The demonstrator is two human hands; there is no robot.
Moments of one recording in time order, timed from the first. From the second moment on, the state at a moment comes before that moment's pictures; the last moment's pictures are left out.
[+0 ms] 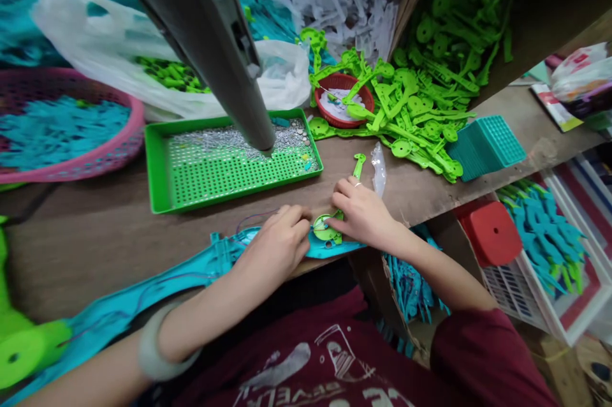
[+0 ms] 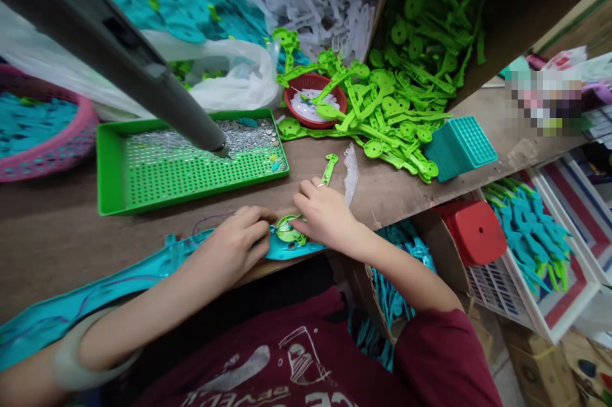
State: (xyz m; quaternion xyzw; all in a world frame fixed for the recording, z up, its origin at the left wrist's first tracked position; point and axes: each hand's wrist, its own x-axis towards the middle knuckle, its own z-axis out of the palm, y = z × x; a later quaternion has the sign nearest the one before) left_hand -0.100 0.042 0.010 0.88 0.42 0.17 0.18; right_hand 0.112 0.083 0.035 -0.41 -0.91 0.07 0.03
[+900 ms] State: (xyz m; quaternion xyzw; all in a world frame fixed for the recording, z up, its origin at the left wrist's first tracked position) left_hand -0.112 0.016 0.020 0.93 0.36 0.11 -0.01; right_hand 0.164 0.095 0.050 -0.36 -0.92 0.10 0.12
